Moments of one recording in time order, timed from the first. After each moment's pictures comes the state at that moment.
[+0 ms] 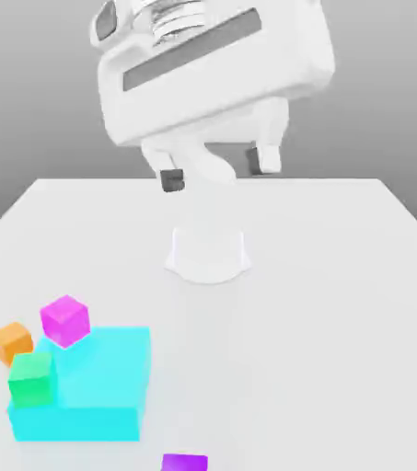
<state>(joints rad) -0.06 -0.15 0.03 -2.28 0.25 2.45 1.46</state>
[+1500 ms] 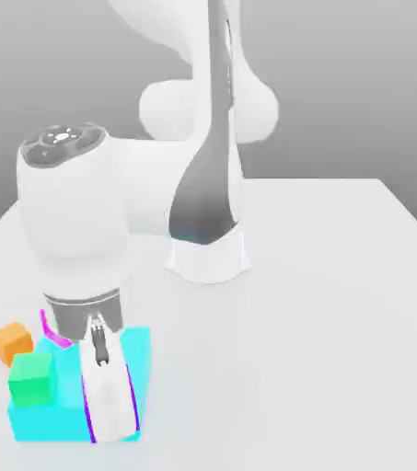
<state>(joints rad) -0.16 0.17 -0.10 -2.35 0.09 2.51 1.60</state>
